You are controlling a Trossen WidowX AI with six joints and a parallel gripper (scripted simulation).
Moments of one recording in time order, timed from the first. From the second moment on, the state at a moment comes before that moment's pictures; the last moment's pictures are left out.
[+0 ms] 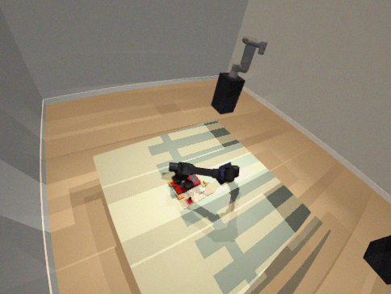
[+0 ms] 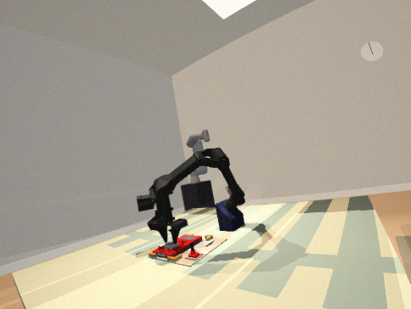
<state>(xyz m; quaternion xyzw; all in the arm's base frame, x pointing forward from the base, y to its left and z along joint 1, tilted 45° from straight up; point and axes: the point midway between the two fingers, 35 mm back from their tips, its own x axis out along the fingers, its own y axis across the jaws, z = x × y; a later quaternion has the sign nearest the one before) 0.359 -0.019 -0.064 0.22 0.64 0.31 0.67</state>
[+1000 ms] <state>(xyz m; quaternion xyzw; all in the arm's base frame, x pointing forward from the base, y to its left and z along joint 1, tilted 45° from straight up) 0.359 -0.028 -0.055 0.23 0.64 0.31 0.66</state>
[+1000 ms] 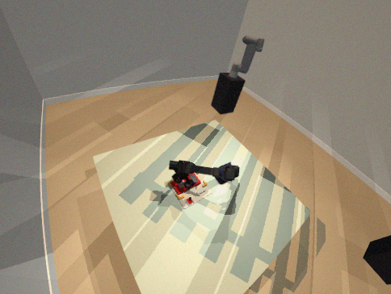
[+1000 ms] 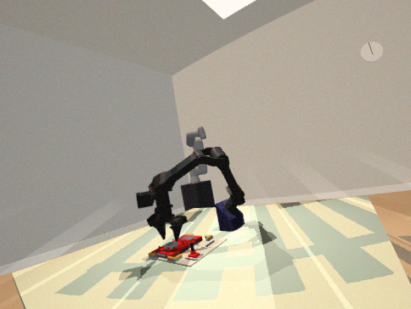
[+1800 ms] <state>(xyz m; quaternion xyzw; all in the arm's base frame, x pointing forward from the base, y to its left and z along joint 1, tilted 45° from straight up) 0.359 -0.028 -0.055 0.23 0.64 0.31 0.66</state>
